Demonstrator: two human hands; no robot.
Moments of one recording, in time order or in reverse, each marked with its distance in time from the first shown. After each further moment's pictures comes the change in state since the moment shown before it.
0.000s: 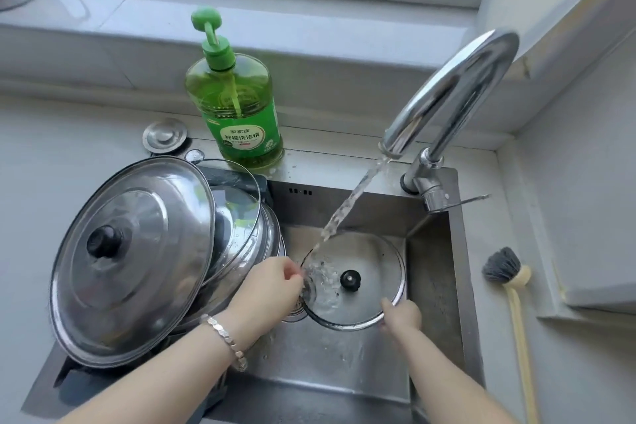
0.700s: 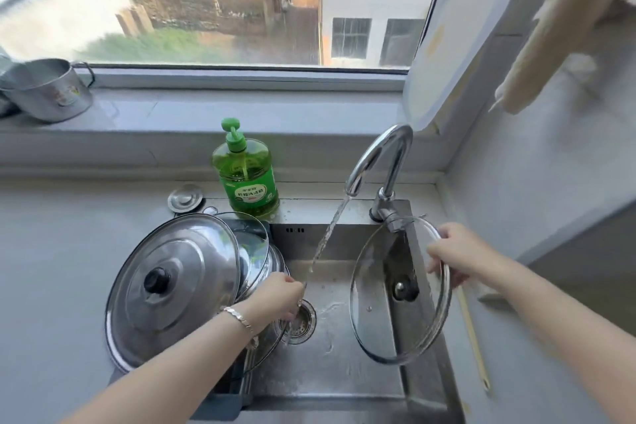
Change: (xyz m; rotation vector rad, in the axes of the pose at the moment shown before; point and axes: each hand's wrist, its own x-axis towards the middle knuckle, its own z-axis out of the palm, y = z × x) left_hand -0.059 0.038 -0.052 -0.245 -0.203 -0.130; right_hand -0.192 -0.134 -0.188 -0.368 -0.070 -0.476
